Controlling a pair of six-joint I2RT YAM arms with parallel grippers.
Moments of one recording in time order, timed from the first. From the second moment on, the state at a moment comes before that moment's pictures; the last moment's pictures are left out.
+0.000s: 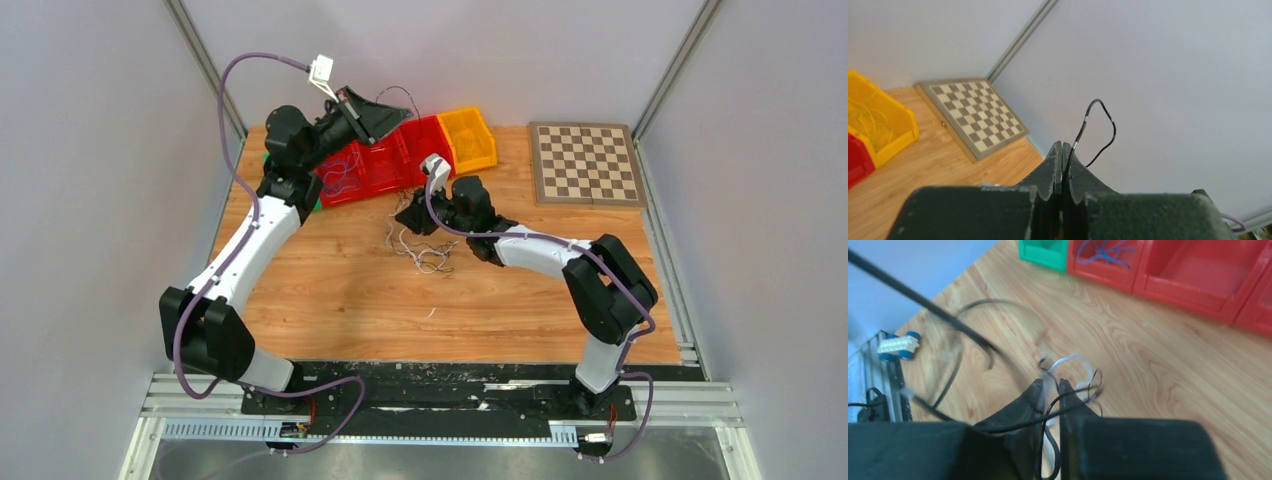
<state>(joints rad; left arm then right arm) -0.31 1.45 1.32 0.40 0.61 -0.92 0.68 1.79 1.12 0.45 -0.35 0.29</state>
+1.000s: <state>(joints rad) -0.22 1.54 1.70 0.48 0.72 -0.86 0.56 1.64 0.88 0.24 -0.54 0.03</state>
